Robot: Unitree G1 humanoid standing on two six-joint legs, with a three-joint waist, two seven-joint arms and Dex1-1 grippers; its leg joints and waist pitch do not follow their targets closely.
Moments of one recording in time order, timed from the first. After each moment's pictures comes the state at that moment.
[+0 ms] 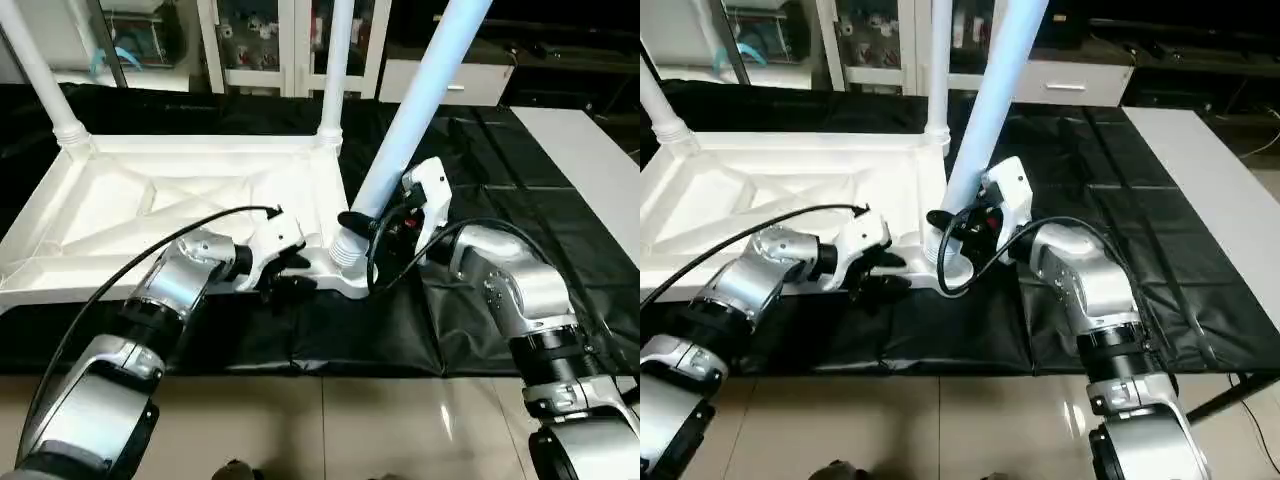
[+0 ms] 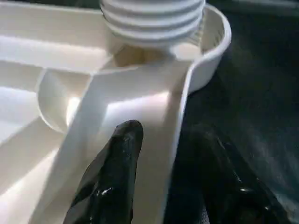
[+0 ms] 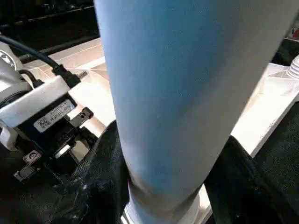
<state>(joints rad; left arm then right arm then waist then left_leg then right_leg) -0.76 0.37 -0.33 0.75 0.06 0.13 -1.09 -0.62 -0.27 0.08 0.32 0.31 0.44 0.77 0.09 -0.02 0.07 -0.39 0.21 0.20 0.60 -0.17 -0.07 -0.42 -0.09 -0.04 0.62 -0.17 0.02</state>
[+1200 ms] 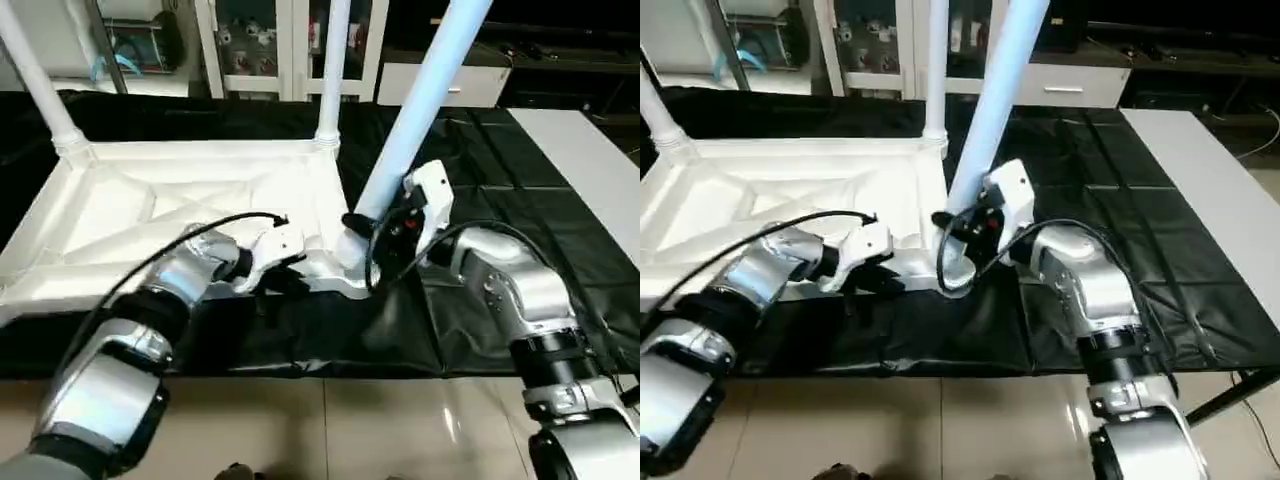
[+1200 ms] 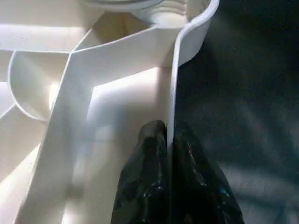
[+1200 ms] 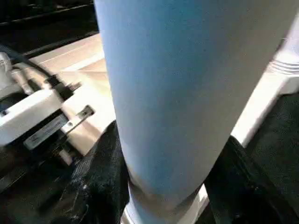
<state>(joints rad) -0.81 0.33 -0.34 0.86 0.13 0.13 -1.11 -0.62 -0.25 0.06 0.34 0.30 0.45 0.70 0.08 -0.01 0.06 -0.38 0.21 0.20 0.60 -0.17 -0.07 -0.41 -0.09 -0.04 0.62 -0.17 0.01</state>
